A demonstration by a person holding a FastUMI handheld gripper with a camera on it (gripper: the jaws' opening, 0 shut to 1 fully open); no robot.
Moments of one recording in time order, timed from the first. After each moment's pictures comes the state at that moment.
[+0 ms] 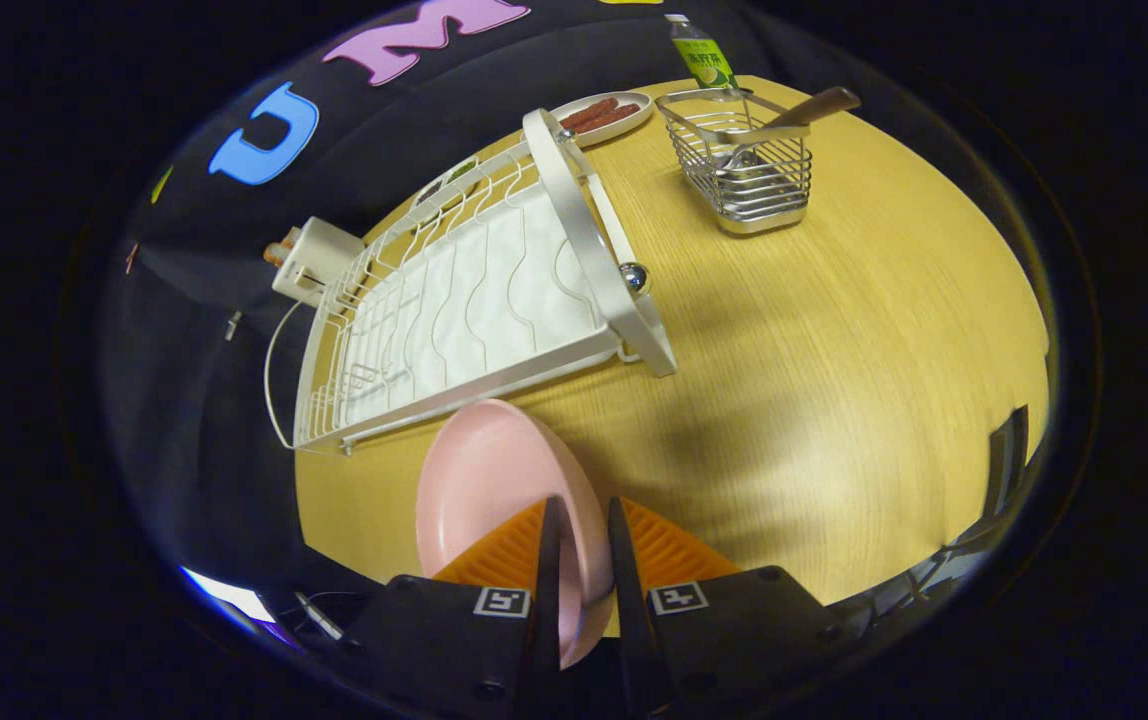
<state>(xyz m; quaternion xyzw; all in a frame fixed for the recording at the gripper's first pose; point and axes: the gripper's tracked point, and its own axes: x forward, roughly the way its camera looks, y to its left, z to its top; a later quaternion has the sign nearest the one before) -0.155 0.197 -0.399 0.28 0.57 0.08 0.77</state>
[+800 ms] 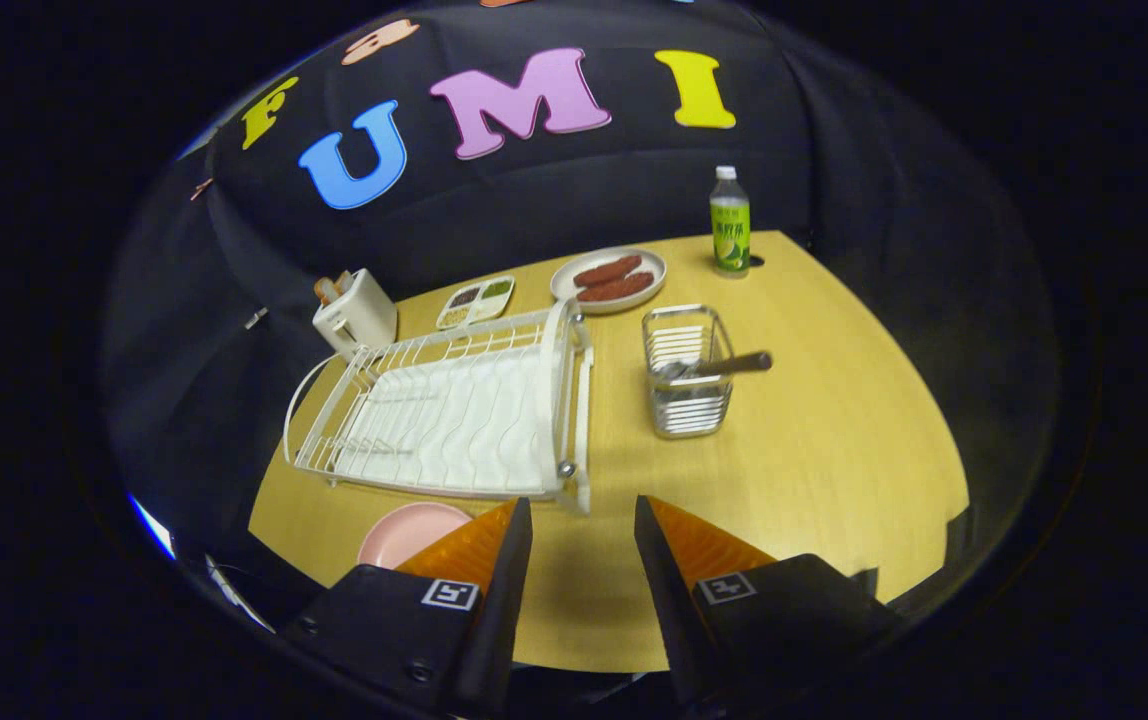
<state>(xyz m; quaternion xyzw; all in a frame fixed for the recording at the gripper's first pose) -0.086 0.067 -0.298 0.16 0.37 0.07 0.91</state>
